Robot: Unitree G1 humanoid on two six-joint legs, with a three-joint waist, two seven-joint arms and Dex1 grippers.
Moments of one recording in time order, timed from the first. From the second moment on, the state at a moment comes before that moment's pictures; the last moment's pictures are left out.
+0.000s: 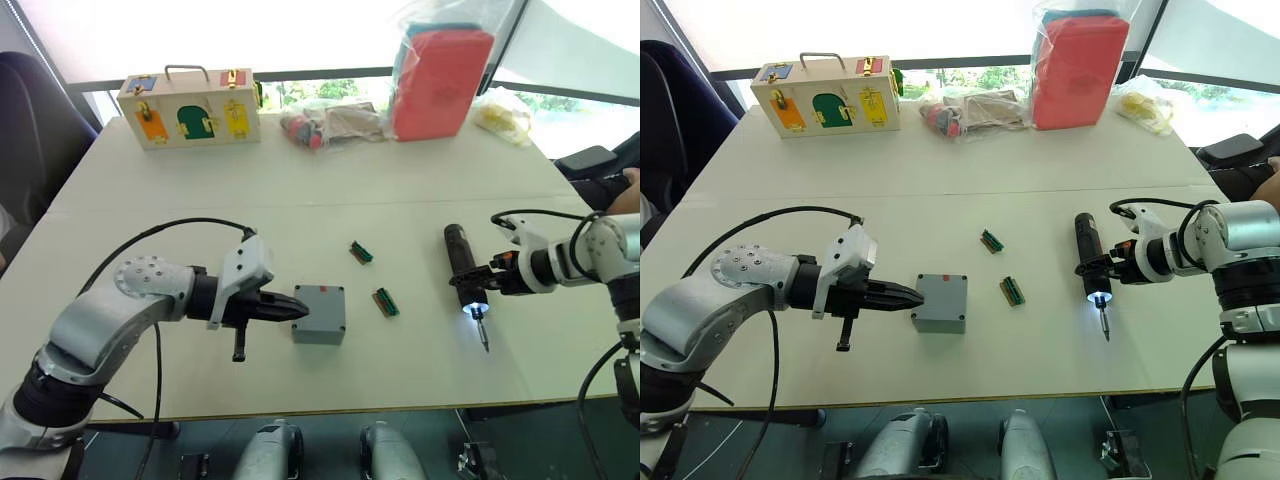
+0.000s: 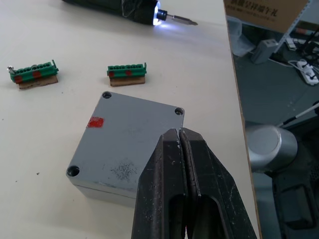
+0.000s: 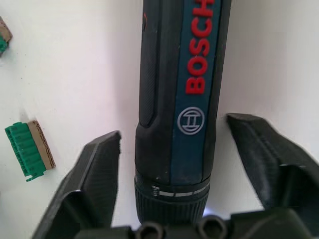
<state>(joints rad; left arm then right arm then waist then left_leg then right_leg) -0.42 0.82 -0.11 -0.51 -0.61 0.82 -1.06 -0.83 -0.97 0.18 0.42 0.63 1.43 0.67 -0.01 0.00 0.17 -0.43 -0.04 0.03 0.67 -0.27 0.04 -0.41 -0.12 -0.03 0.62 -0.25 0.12</state>
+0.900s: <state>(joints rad) -0.45 0.75 -0.25 -0.22 -0.39 0.63 -1.08 -0.28 -0.92 0.16 -0.61 0.65 1.00 0.88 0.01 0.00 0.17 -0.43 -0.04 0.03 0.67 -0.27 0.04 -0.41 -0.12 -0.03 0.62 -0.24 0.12</state>
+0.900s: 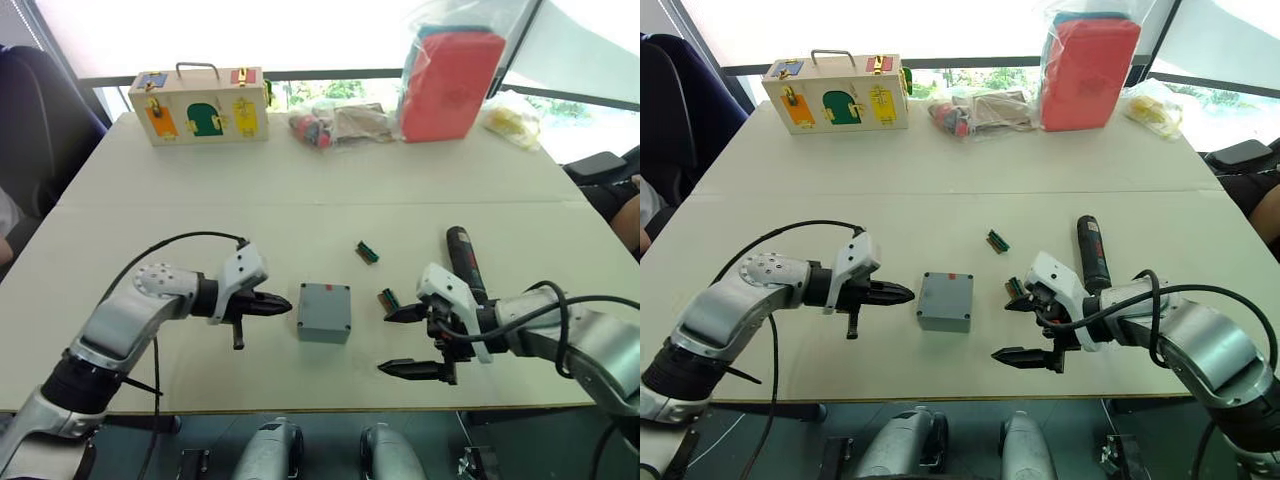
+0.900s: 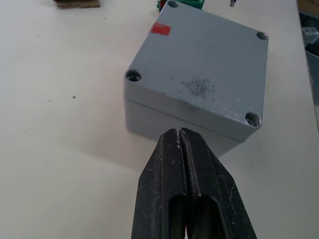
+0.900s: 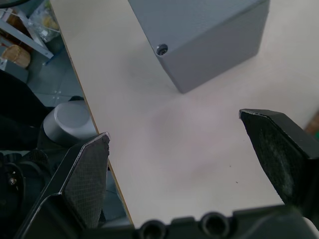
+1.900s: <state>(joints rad) -0.42 0.78 -0.23 -0.17 -0.28 0.56 -1.17 -0.45 -0.85 0.22 -0.48 0.58 0.99 0.84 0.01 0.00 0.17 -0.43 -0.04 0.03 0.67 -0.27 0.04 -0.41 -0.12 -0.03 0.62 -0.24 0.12</state>
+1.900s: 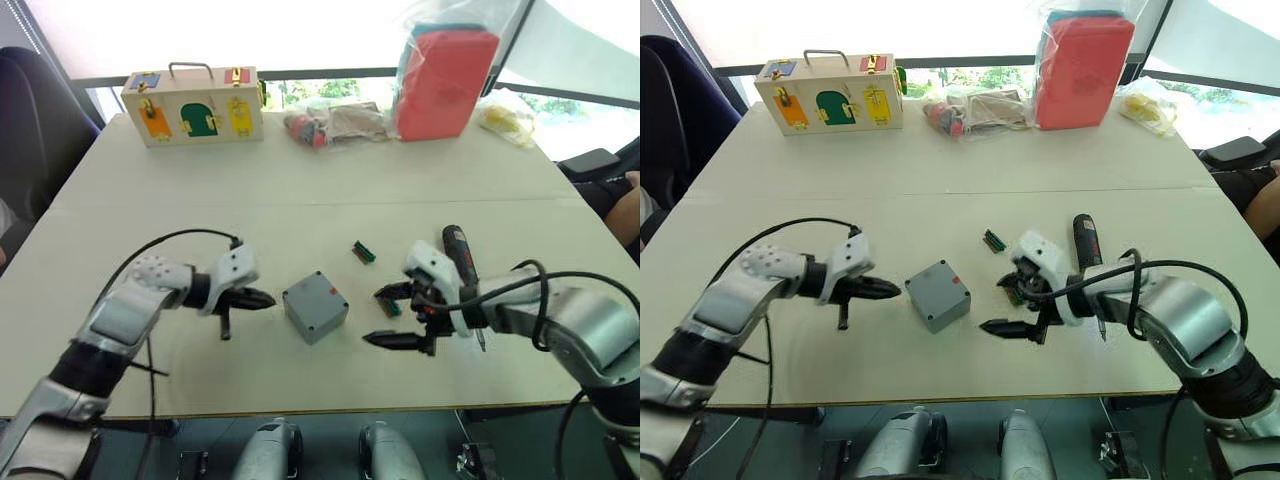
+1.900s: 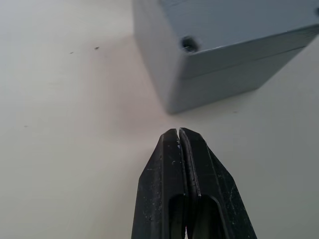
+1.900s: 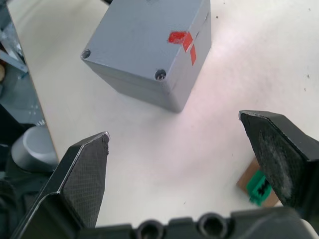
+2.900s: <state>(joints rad) -0.45 0.66 -0.24 -0.10 -0.25 0.52 -1.09 -0.43 -0.81 0.17 -0.56 0.67 1.07 0.86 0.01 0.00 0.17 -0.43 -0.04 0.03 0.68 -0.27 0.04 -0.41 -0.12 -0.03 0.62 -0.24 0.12</state>
